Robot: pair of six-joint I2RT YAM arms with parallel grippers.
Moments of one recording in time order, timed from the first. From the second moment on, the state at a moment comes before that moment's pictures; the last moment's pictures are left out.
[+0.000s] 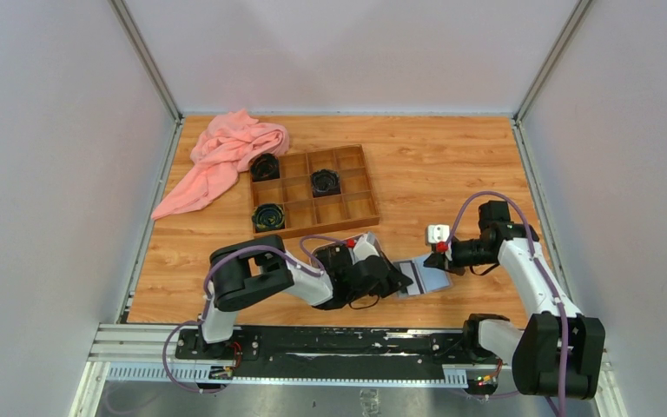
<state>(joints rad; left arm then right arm) -1.25 1.96 0.83 0.63 -0.24 -1.48 -0.06 1.08 0.66 -1.00 -0.97 -1.56</state>
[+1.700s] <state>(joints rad) -1.31 1.78 0.73 0.47 -0.38 -1.35 0.66 1.73 1.11 -0.57 -0.54 -0.50</state>
